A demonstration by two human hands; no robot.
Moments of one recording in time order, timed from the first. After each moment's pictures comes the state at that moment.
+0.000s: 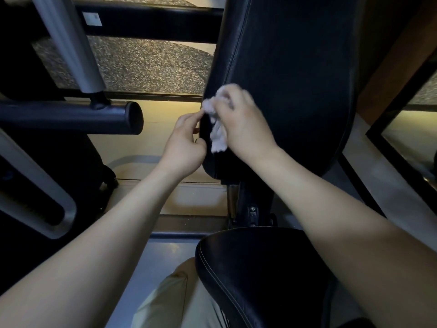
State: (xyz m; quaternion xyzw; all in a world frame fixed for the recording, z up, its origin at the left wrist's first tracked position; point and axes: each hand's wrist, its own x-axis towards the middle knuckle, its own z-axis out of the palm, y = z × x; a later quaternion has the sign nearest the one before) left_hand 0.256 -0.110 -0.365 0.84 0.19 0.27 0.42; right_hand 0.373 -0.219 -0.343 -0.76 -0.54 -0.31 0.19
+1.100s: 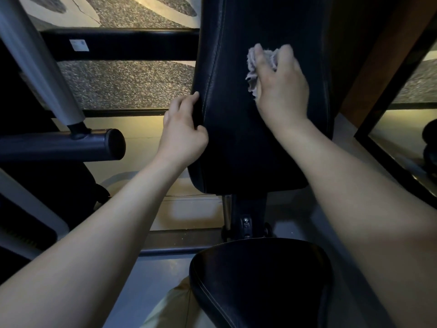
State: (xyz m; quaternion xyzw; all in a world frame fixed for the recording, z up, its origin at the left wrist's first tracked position) left_hand 0.293 -0.121 -0.314 0.87 0.20 0.30 0.33; right_hand 0.452 -0.261 -0.274 -0.85 -0.31 -0.38 0.20
